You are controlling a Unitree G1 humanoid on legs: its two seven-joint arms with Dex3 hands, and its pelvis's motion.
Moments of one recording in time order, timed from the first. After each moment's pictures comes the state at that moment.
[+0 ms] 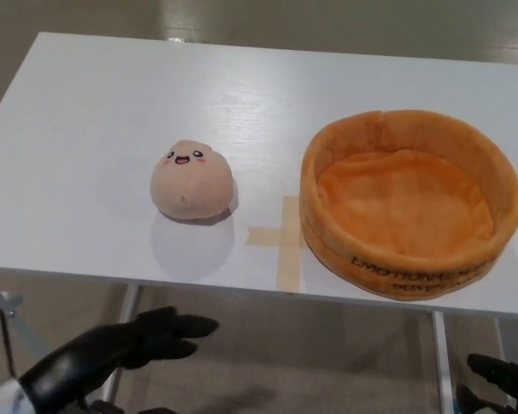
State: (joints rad) left_arm 0.00 0.59 -0.19 0.19 -0.11 -0.36 -0.62; right_arm -0.32 -0.16 -0.25 1.29 -0.03 -0.37 -0.24
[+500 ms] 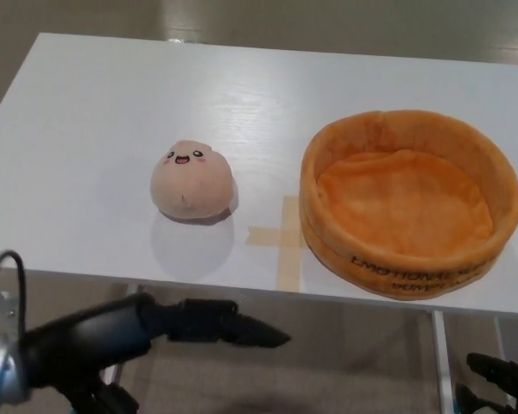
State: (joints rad) left_arm 0.00 0.77 -0.15 -0.36 -0.32 -0.28 -0.76; right_arm -0.32 -0.16 -0.24 1.29 -0.03 -0.37 -0.25
